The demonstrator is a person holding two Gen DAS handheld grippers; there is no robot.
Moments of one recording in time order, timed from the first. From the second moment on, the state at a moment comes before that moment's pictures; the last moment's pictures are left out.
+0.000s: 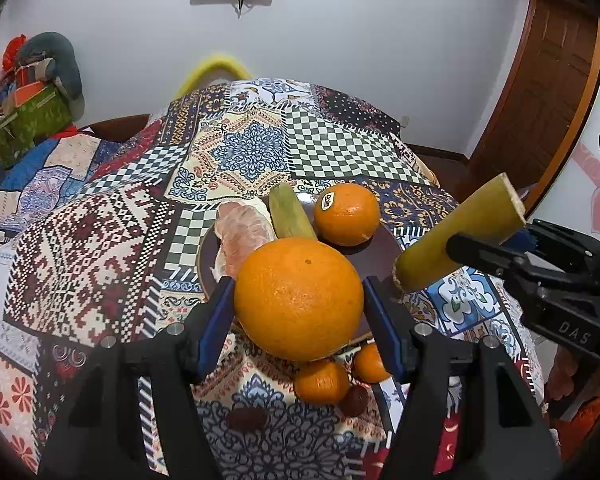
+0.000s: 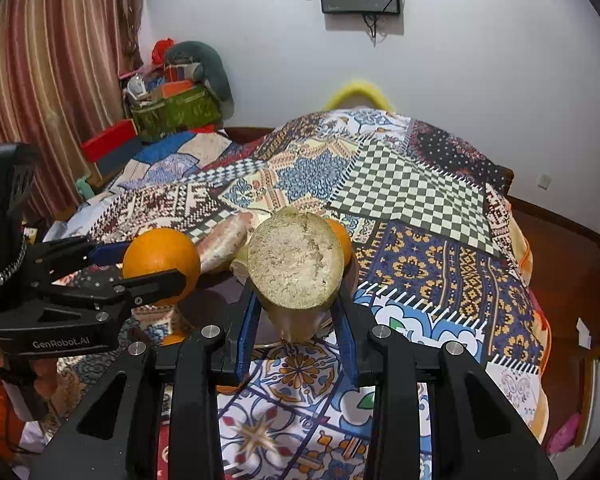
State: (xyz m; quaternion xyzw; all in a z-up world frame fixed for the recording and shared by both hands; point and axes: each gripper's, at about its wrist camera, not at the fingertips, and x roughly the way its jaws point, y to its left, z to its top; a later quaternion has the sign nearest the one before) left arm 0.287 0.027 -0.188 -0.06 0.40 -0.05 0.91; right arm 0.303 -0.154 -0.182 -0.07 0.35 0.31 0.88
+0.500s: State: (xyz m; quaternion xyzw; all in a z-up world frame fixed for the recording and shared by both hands) left arm 0.311 0.022 -0.206 -0.05 0.41 -0.06 0.91; right arm 0.325 -0.137 -0.193 -0.08 0.35 0.33 0.88
